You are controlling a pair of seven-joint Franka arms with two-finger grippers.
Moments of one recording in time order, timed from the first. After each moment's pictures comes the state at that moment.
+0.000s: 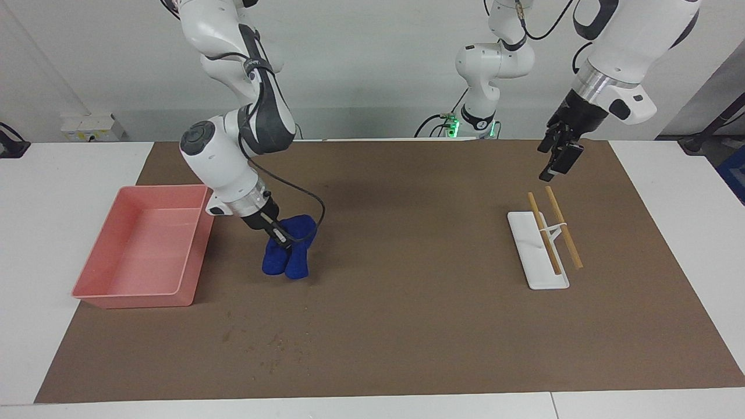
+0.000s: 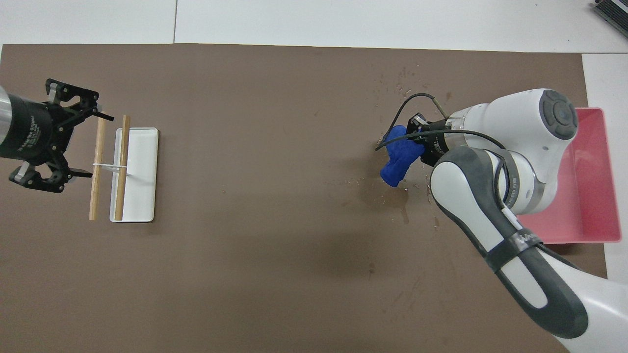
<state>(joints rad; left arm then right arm) -0.03 -0.02 -0.08 -1.60 -0.16 1.67 -1.15 0.15 0.26 0.06 -1.89 0.33 2.31 0.91</state>
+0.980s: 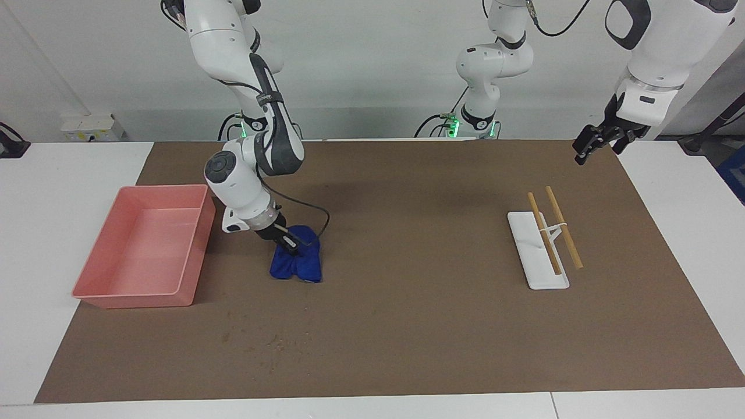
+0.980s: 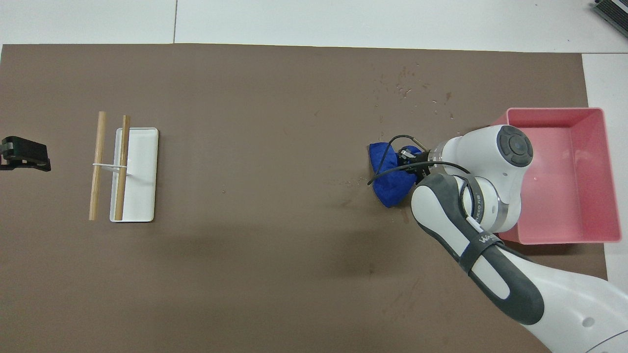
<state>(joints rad) 0.10 -0.06 -0.09 -1.69 0.07 1.60 -0.15 0.16 0.28 0.06 -2.07 0.30 2.41 0.69</state>
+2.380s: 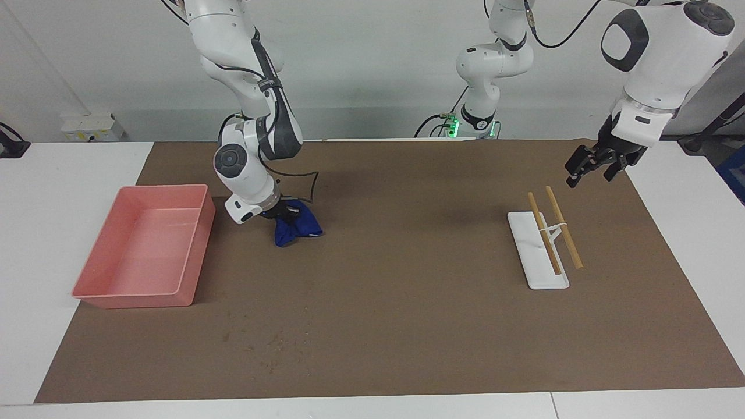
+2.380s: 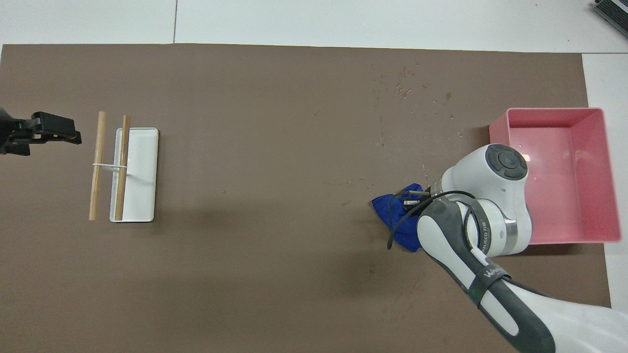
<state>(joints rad) 0.10 0.02 -0.08 -1.67 -0.09 1.74 -0.12 0.15 0.17 0.06 -2.21 0.20 2.18 0.19</state>
